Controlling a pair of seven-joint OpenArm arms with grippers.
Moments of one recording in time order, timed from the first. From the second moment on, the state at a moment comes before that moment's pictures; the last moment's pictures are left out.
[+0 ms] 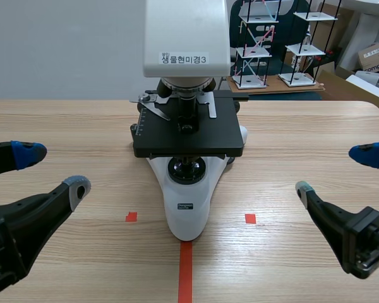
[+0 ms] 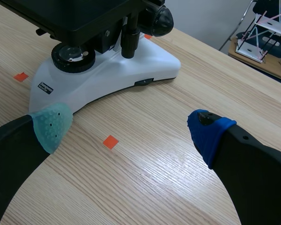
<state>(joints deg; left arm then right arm) 47.9 -32.4 -8.6 120.4 -21.6 -26.5 -9.6 -45.2 30.9 12.3 113.7 10.9 24.2 11.4</state>
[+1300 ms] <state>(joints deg) 47.9 -32.4 -8.6 120.4 -21.6 -26.5 -9.6 -21.6 30.5 7.8 102.5 3.3 30.7 19.2</state>
